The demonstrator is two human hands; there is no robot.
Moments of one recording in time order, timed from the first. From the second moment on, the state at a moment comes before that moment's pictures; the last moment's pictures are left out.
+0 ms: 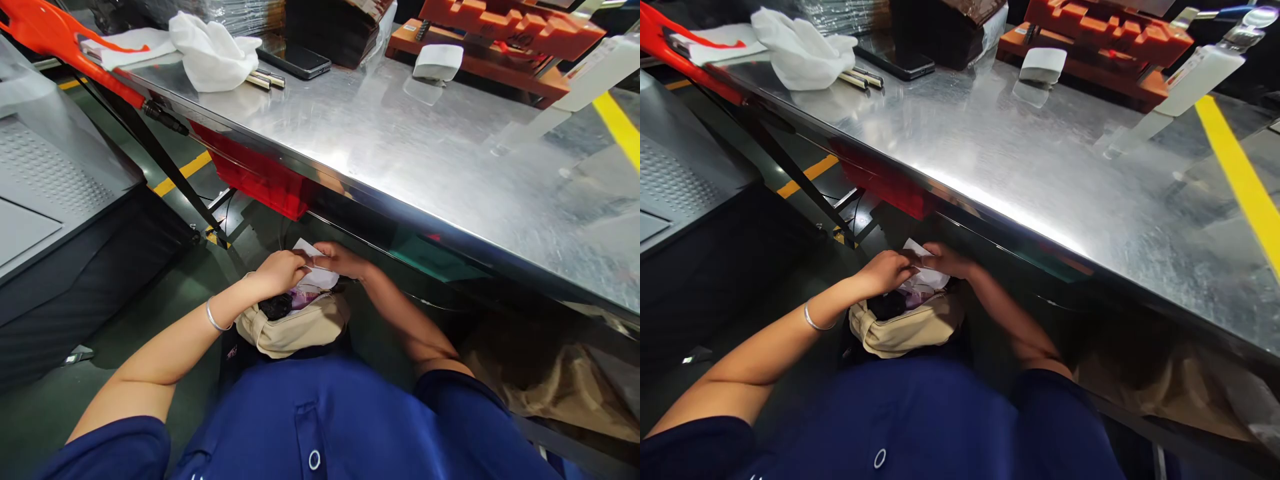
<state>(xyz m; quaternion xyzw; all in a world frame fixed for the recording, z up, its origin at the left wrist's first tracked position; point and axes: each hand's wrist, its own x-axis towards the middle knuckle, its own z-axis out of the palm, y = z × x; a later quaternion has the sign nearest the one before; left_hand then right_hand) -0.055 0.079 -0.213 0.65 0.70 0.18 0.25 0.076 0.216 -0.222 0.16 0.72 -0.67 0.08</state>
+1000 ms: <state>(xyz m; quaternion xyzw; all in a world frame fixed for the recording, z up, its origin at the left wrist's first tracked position) -0.069 0.107 -0.249 0.09 0.51 0.62 0.60 0.090 0.174 -0.236 0.11 0.97 -0.17 -0.13</state>
